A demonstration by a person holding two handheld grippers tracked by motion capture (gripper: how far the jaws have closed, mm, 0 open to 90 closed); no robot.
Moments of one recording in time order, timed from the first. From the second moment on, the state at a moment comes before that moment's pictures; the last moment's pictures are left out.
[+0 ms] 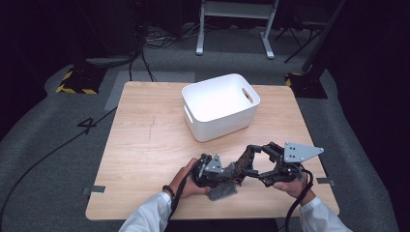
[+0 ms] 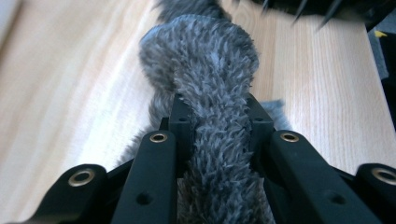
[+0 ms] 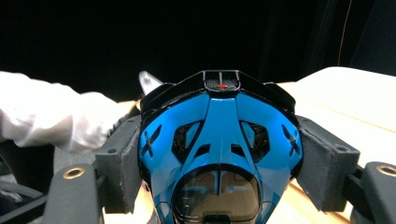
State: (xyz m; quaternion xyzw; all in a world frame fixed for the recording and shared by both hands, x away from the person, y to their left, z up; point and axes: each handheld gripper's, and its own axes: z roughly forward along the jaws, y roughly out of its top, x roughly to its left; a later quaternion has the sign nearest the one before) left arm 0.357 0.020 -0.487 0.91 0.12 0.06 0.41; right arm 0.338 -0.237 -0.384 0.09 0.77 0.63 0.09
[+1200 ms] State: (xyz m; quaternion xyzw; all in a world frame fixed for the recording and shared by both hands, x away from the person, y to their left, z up) left arm 0.357 0.032 -0.467 0.89 0.12 0.07 0.44; right arm 0.339 -0.234 -0.390 0.09 0.78 0.62 0.08
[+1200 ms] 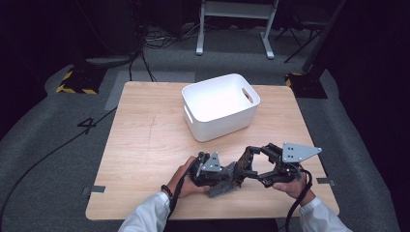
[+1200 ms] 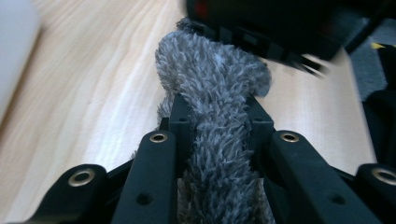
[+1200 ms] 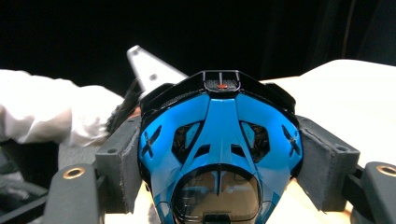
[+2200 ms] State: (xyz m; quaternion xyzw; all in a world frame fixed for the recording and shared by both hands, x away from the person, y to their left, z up) left arm 0.344 0.041 -0.449 0.86 0.09 0.03 0.50; right arm 0.346 -0.236 -0.396 0.11 0.78 0.61 0.09
